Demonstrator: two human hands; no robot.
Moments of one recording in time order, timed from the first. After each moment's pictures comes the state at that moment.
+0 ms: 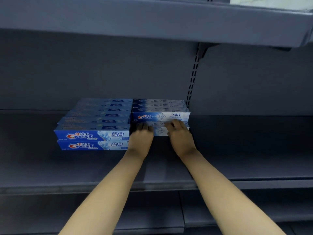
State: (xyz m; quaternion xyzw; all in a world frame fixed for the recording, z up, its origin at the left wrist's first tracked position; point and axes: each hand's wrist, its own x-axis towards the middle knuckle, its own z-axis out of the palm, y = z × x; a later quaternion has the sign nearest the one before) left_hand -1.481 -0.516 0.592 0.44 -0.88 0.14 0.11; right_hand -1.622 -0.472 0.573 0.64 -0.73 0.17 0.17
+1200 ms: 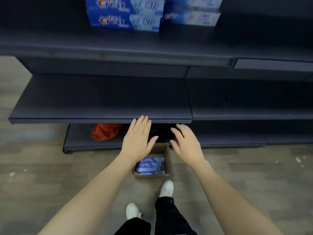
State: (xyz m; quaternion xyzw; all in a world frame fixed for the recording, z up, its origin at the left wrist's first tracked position) left_hand -1.253 -0.295 0.397 0.38 -0.92 -0.03 0.05; right_hand -1.427 -0.200 0.377 0.63 -0.77 0.11 -0.02
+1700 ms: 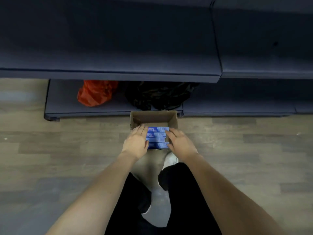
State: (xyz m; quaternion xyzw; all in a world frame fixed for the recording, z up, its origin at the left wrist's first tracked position) left_hand -1.242 -0.276 0.137 0.42 -0.87 -0.23 -0.13; right_hand -1.409 -0.191 0.150 0.60 -0.74 -0.06 -0.29
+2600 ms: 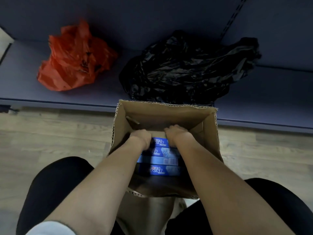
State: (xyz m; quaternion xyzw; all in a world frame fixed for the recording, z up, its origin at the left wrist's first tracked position) left_hand -1.313 -0.365 -0.207 0.39 -0.83 -0.20 -0.36; right_hand -1.441 -0.328 -0.196 0.61 -0.67 -0.29 -0.32
